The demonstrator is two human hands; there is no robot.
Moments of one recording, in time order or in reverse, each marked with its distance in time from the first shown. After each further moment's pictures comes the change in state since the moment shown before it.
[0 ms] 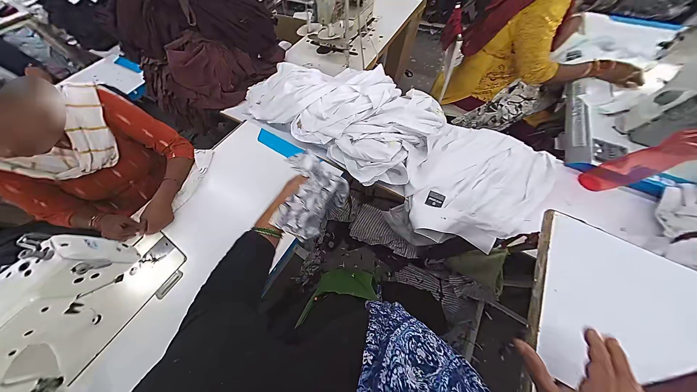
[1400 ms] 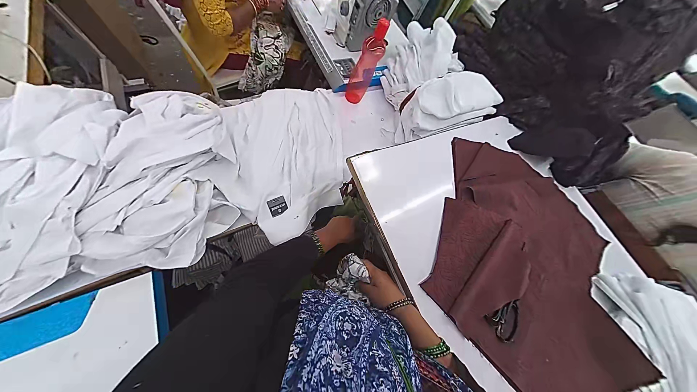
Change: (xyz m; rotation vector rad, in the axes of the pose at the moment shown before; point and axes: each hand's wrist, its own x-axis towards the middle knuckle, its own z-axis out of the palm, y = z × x) left_hand 0.048 -0.119 0.431 1.295 -1.666 0.519; right_hand 0.046 -0.031 0.076 0.478 -0.721 0.880
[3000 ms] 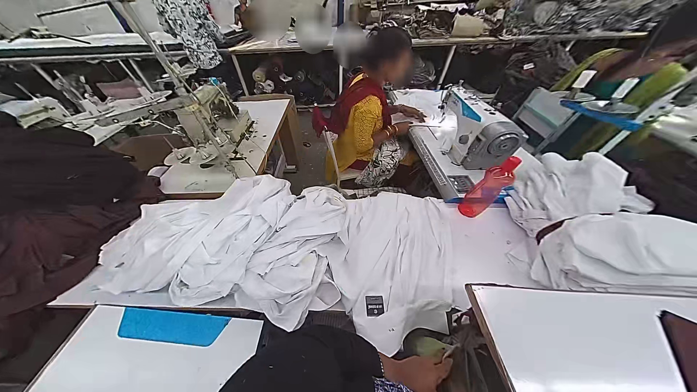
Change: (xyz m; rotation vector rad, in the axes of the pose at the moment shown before) left_hand -0.053 -0.053 0.033 -0.292 0.289 0.319; right_hand 0.122 -0.002 0.019 -0.304 0.175 -0.134
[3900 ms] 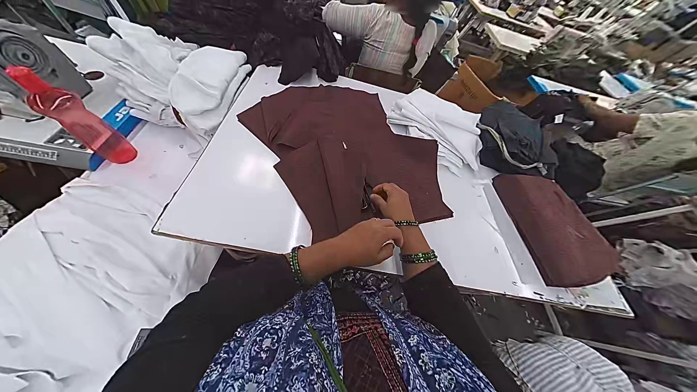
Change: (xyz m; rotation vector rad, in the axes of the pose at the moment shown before) left_hand 0.058 0.288 0.110 0.052 -0.800 1.117; right_hand -0.284 0.125 -0.107 0.360 0.971 0.812
